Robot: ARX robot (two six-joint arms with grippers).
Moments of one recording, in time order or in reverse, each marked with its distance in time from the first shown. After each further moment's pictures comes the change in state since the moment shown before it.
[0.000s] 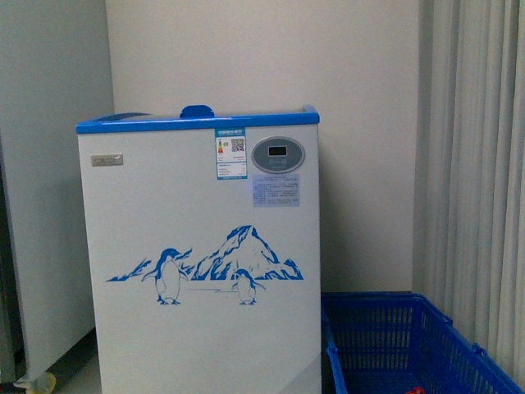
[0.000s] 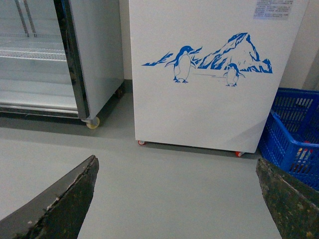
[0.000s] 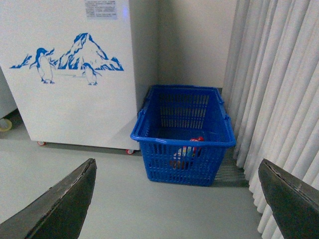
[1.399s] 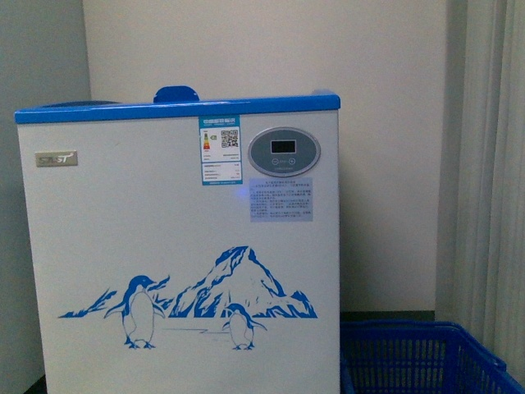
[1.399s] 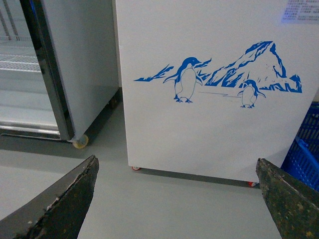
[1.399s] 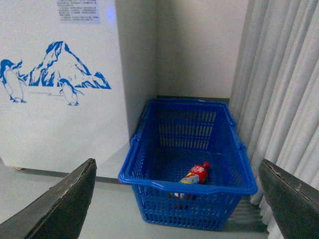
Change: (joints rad) left arm 0.000 0.000 0.000 0.000 0.000 0.000; right arm 0.000 0.000 0.000 0.000 0.000 0.000
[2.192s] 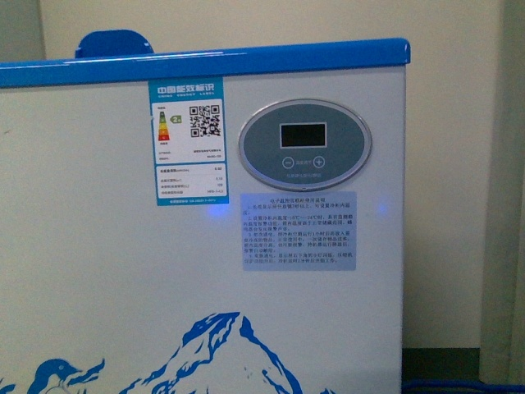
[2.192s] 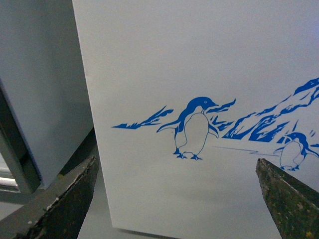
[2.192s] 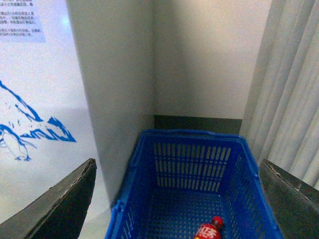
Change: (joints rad) left arm 0.000 0.000 0.000 0.000 0.000 0.000; right arm 0.000 0.000 0.000 0.000 0.000 0.000
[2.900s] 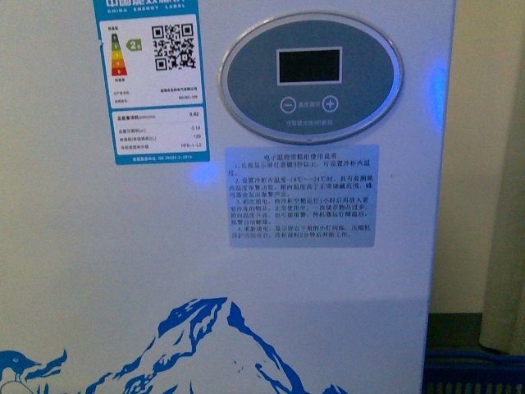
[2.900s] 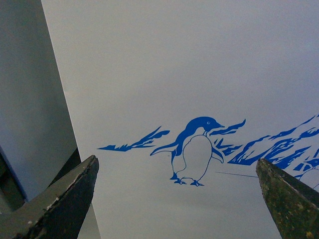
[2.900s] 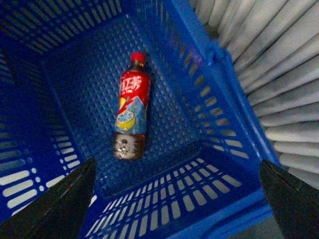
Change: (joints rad) left arm 0.000 0.001 0.000 0.000 0.000 0.000; right arm -0.332 1.429 0.379 0.132 0.102 0.221
